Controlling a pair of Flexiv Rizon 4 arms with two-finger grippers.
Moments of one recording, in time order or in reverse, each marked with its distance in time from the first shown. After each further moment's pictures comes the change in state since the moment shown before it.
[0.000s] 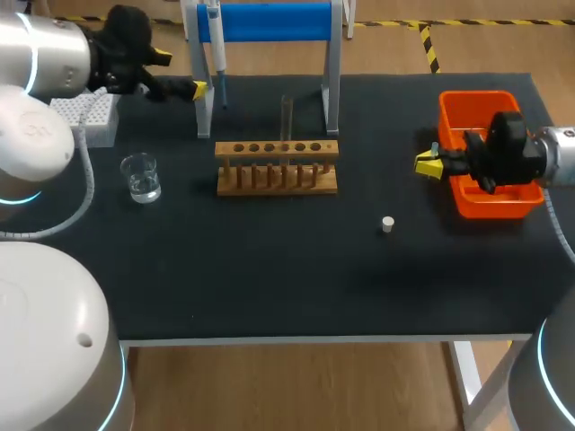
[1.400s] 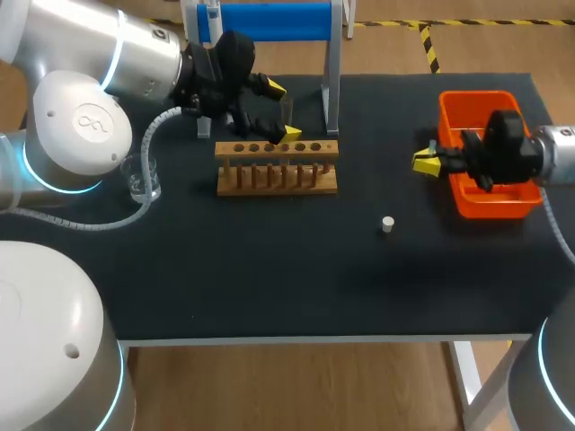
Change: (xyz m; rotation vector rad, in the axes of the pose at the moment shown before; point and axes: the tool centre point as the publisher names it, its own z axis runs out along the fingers) left arm 0.188 -0.037 0.043 -0.012 0.434 0.256; right arm -0.003 -0.001 0.002 -0.009 0.005 0.010
